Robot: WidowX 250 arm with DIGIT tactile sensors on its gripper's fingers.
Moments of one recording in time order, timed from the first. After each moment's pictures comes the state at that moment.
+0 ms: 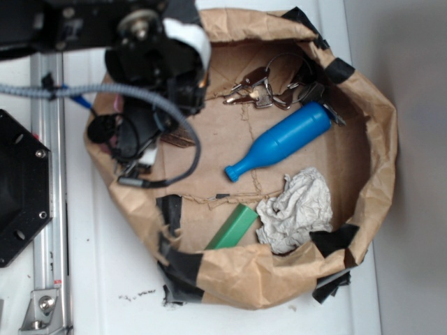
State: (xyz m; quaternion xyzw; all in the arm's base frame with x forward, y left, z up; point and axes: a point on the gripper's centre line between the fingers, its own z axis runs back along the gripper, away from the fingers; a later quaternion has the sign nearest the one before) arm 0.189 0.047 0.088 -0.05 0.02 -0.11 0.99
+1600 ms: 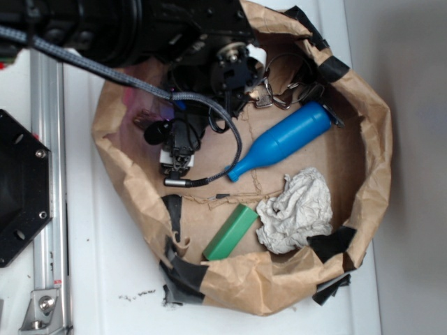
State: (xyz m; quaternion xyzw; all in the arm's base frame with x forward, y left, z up) arm 0.213 0.057 0.032 -0.06 0.10 -0.06 0.99
